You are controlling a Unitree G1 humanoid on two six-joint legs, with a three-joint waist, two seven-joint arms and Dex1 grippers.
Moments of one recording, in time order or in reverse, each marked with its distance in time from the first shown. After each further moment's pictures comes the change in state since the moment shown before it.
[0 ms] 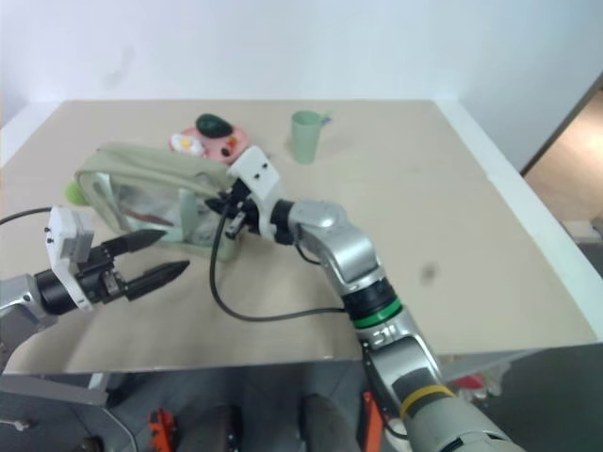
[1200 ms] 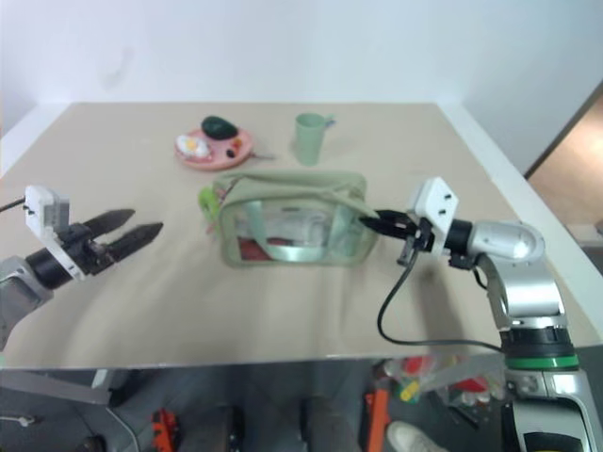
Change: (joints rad) left arm -0.192 -0.052 0.043 0.290 -0.006 0.052 0.160; right arm 0.373 -0.630 -0.354 -0.011 0.067 -0.441 0.418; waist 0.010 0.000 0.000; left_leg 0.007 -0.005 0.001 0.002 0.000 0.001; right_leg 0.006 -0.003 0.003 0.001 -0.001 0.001
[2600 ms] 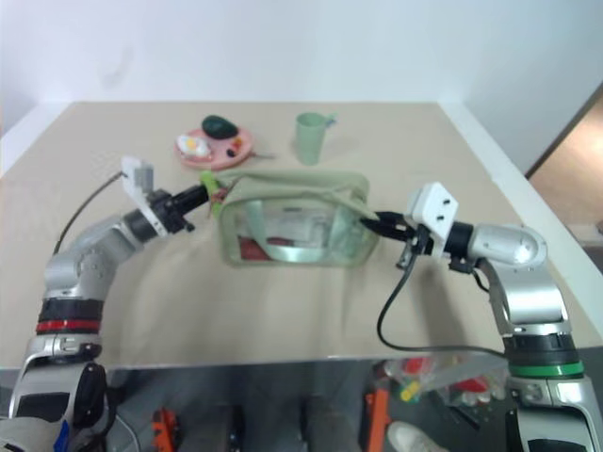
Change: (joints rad) left arm -0.454 -0.261 -0.201 0.412 0.204 -0.120 -0.187; right arm 0.036 -0.019 -0.002 -0.051 -0.024 -0.019 -0.035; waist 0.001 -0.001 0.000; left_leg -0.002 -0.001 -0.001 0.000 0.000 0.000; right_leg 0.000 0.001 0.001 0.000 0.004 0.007
